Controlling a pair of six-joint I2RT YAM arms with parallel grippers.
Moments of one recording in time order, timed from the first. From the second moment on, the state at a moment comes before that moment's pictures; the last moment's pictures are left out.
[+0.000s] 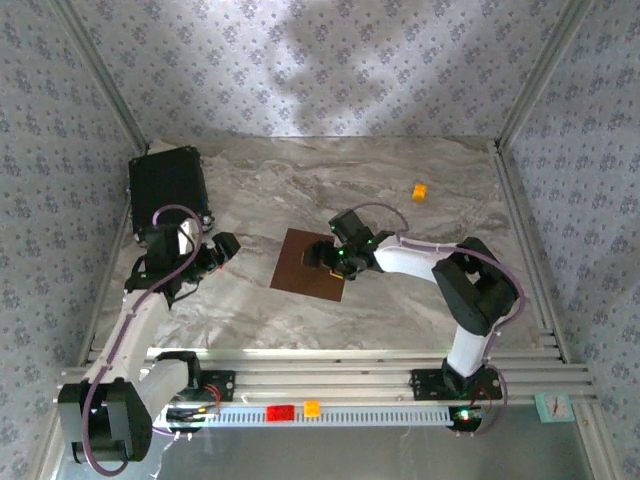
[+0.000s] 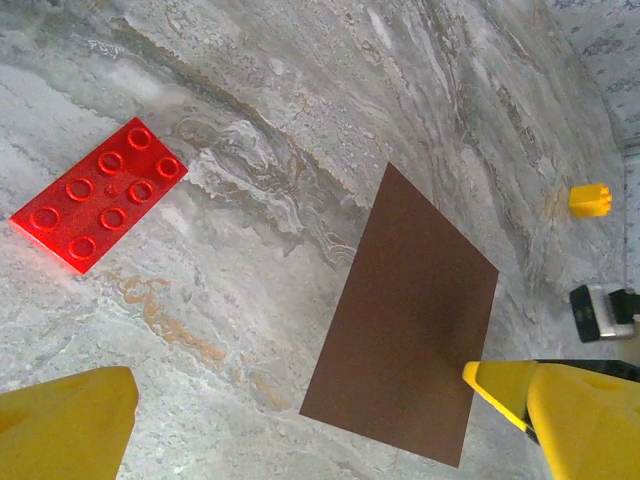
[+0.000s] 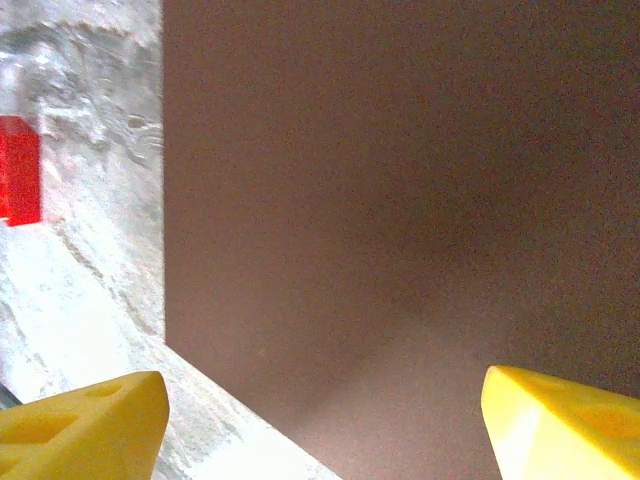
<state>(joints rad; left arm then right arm) -0.01 0.95 0.60 -0.42 0.45 -0.62 0.70 1.78 1.02 -0.21 -0.31 0.88</state>
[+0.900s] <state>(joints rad) -0.57 1.46 1.06 -0.64 0.12 -0.67 0.35 1.24 0.82 -0.34 -0.32 0.56</state>
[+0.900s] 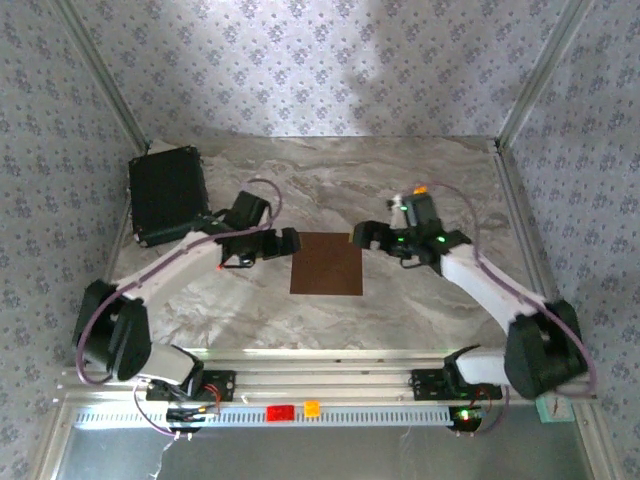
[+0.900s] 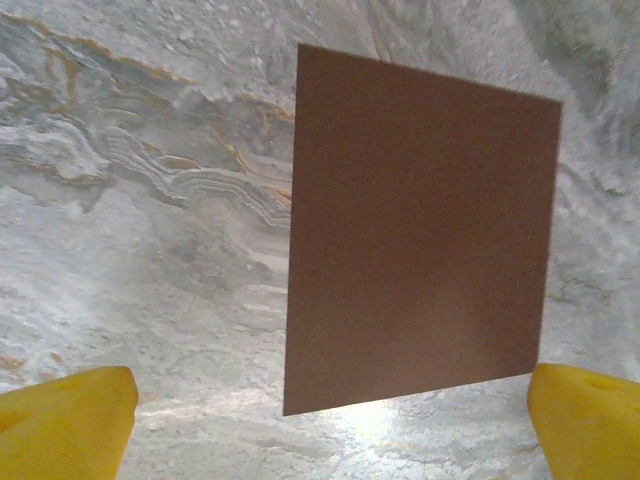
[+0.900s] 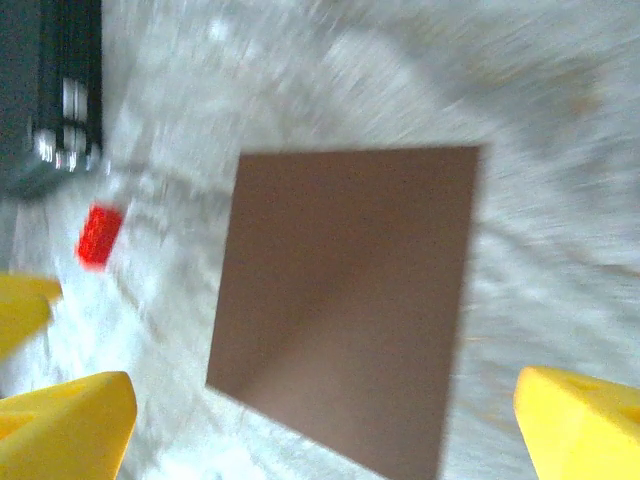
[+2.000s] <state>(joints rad) -0.83 2.23 1.85 -1.07 -0.05 -0.78 0.03 1.02 0.56 -0.47 -0.53 0.58</state>
